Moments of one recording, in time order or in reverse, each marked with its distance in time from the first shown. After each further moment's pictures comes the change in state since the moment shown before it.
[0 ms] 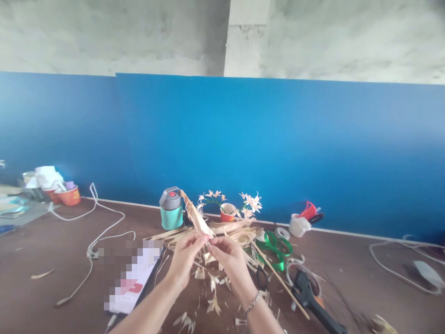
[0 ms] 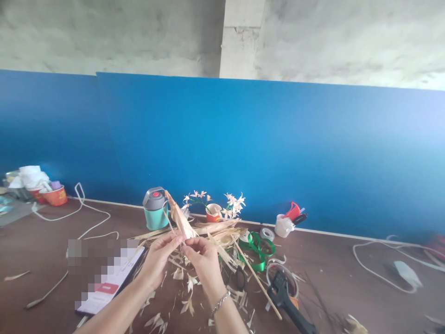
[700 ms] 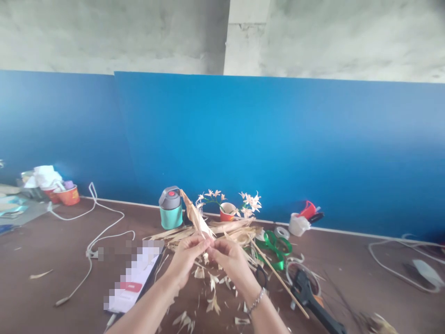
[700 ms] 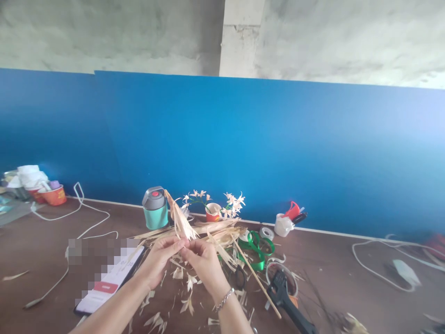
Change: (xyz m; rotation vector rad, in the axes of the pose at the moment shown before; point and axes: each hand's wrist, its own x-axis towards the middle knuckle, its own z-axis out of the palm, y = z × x) left_hand 0.000 0.010 0.000 -0.019 -0.134 -0.078; right_hand 0.000 -0.003 -0.005 -0.143 -0.154 -0.014
